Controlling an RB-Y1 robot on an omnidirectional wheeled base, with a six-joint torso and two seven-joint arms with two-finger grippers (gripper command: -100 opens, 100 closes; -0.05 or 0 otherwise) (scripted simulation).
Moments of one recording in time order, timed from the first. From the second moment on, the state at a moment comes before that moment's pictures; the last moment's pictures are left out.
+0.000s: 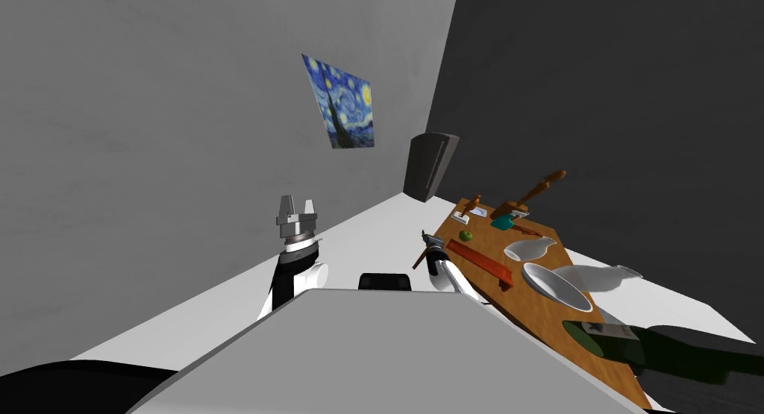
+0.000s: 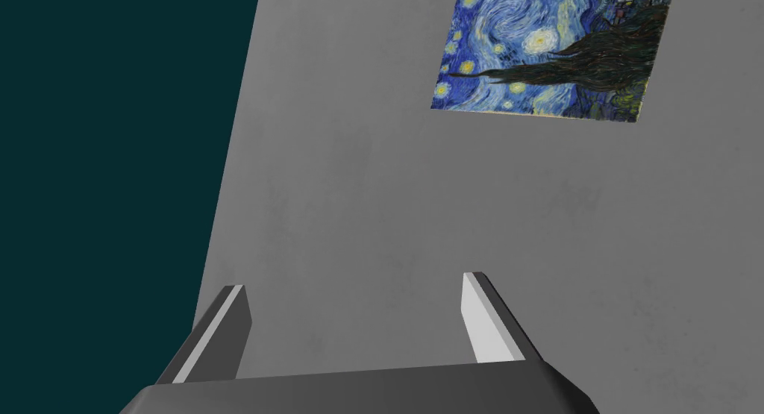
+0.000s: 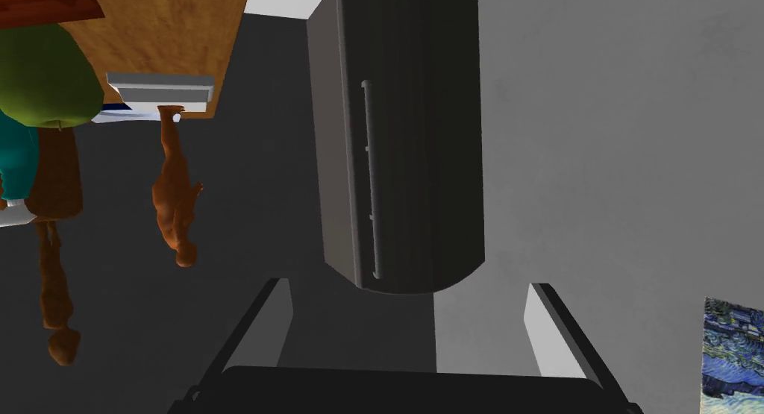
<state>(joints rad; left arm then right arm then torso) 0.54 -0.03 0.05 -2.31 0.05 -0.58 -0.07 0.33 -0.21 0.15 -1.72 1.05 0.42 0.18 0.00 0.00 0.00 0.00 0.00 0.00</state>
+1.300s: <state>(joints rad) 0.54 -0.03 0.05 -2.31 0.05 -0.58 -0.07 0.23 -0.26 0.22 -1.36 1.39 0.73 0.30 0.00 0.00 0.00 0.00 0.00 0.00</state>
